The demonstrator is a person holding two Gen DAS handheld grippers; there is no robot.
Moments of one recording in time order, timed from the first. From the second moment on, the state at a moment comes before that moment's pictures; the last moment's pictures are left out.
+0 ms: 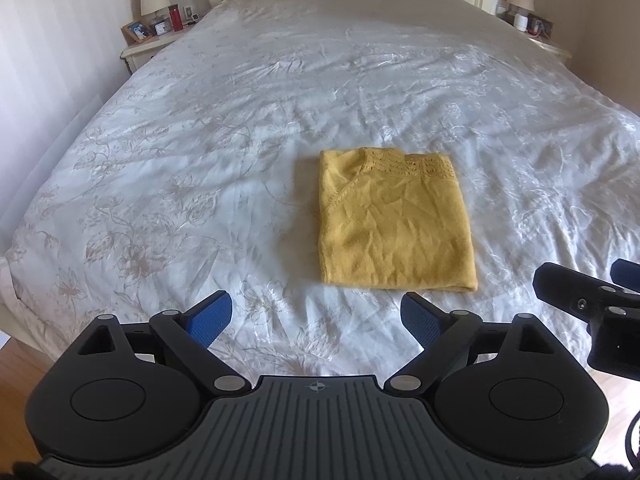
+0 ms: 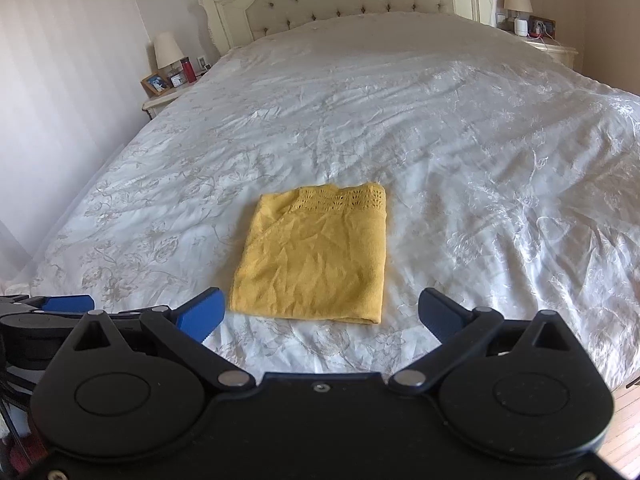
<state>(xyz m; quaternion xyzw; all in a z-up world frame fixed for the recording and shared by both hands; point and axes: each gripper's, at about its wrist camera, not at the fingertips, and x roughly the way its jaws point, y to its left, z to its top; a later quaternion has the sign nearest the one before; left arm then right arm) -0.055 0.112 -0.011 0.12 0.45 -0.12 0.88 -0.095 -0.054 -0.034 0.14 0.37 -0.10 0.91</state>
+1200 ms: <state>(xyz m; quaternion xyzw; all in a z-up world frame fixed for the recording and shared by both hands) -0.051 0.104 -0.018 0.12 0.47 -0.12 0.87 -0.095 -0.062 -0.039 0.15 0.38 -0.09 0.91</state>
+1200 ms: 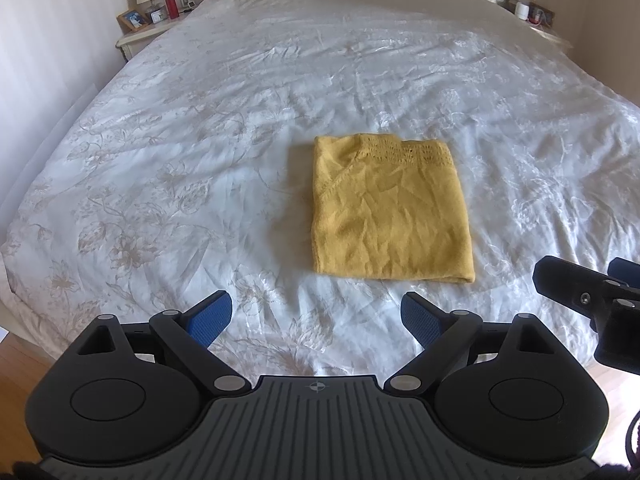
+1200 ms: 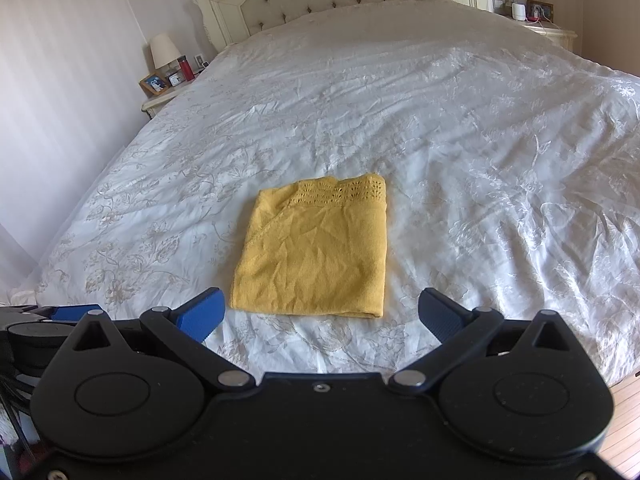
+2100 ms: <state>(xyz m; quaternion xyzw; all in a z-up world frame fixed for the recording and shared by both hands) -0.033 0.108 -0.027 0.11 0.48 -0.10 0.86 -0.072 -0.060 -0.052 0.17 0.40 -0.08 0.90</state>
